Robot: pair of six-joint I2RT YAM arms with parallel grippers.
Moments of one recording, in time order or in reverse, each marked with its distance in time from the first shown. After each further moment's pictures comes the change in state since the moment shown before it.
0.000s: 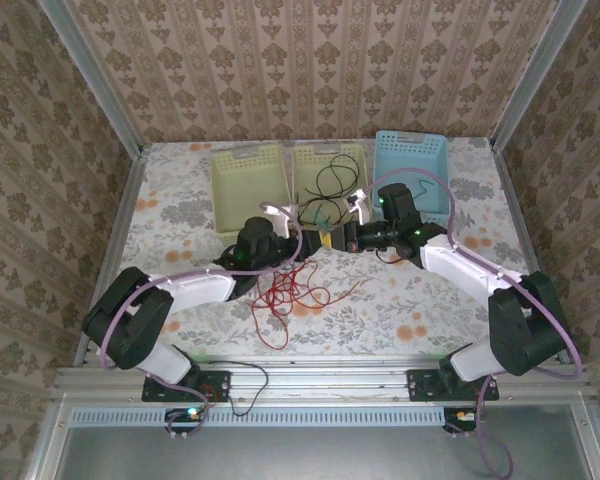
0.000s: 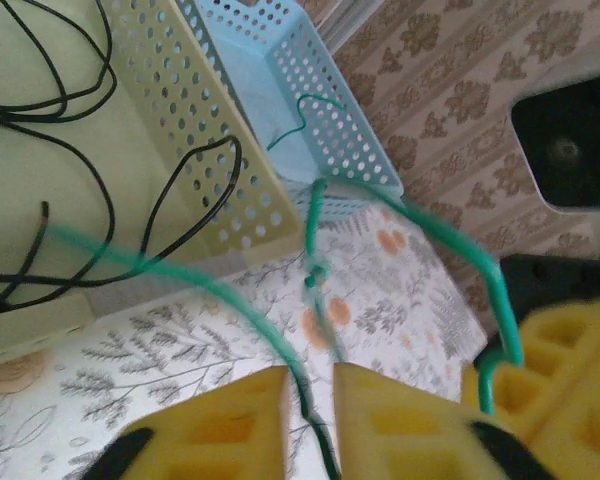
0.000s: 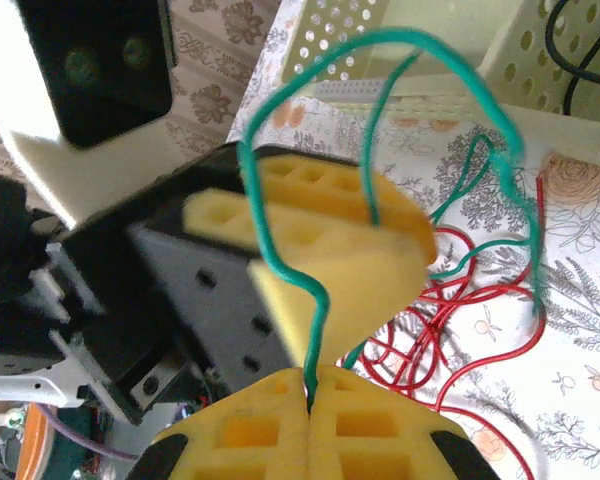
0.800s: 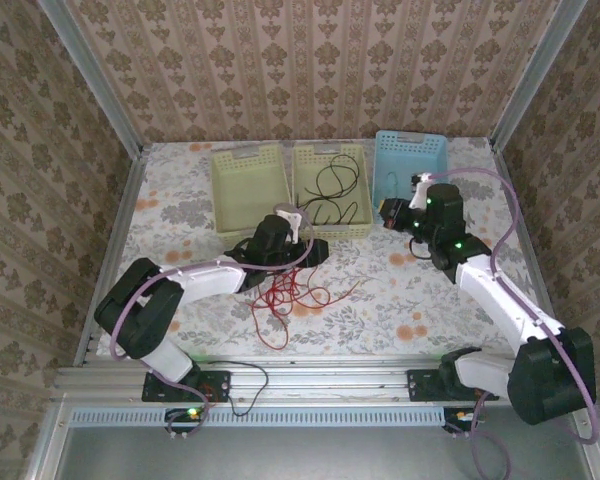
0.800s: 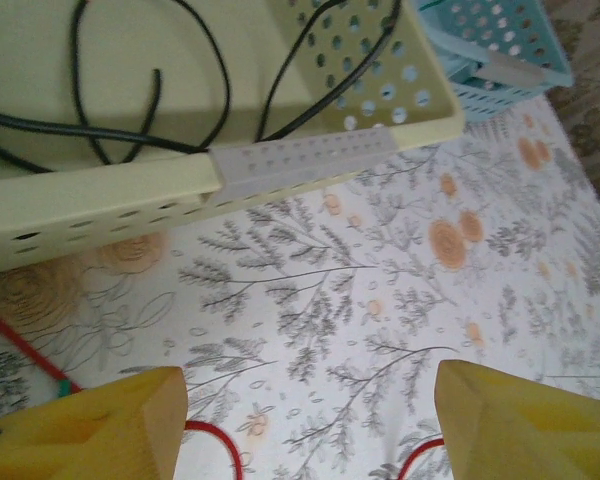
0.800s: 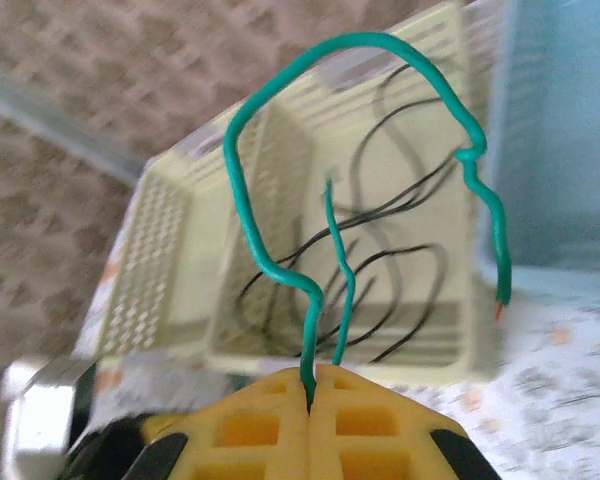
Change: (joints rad) left arm -0.035 0.050 0.082 -0.351 -0.121 0.106; right arm -0.233 -0.224 -0.099 0.053 0.528 0.072
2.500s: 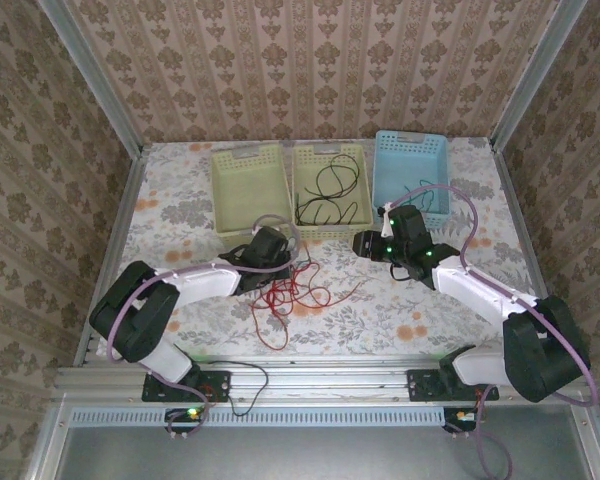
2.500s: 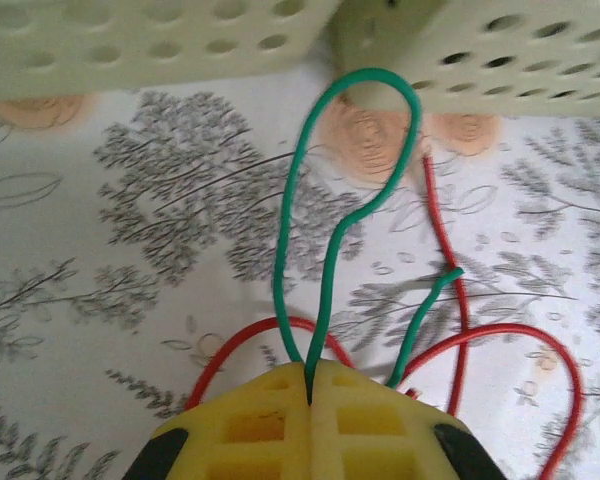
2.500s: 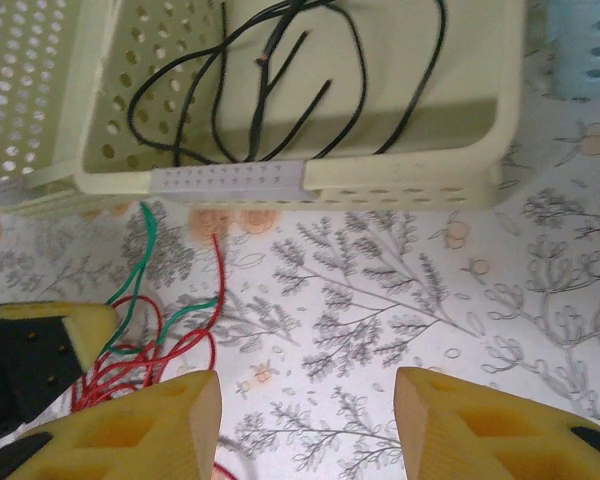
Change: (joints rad) left arm 0.011 -0.042 -0.050 -0.273 -0.268 -0.042; right arm 0.220 0.107 -0.080 -0.090 0.060 -0.073
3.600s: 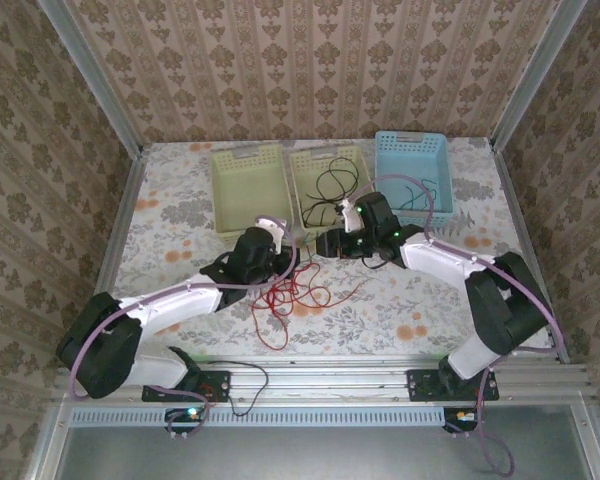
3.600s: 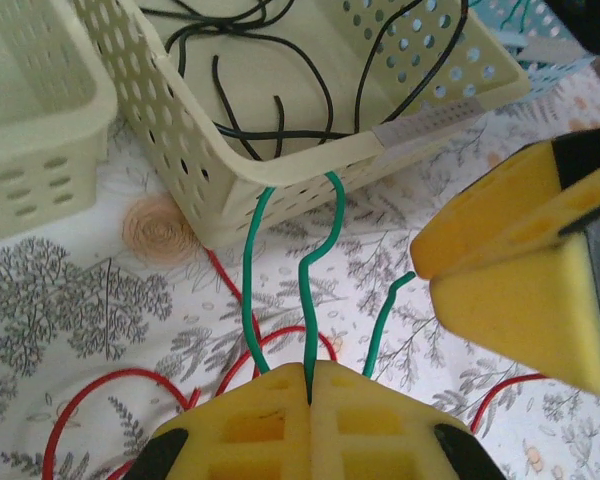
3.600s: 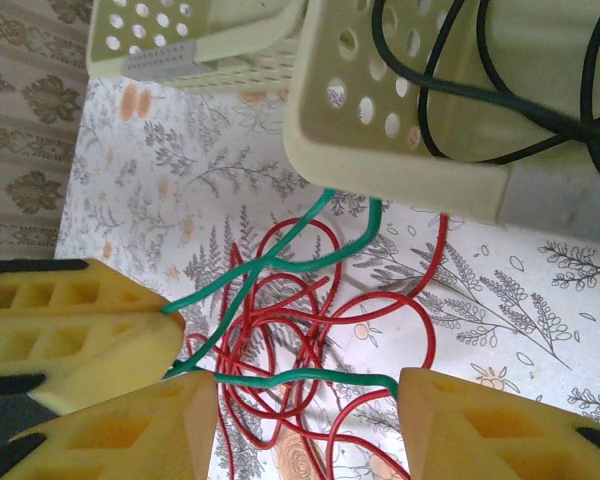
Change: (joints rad) left arm -0.031 -0.217 -0.109 0.169 0.130 0.151; right arm 0.096 0.317 0.231 -0.004 -0.336 -0.003
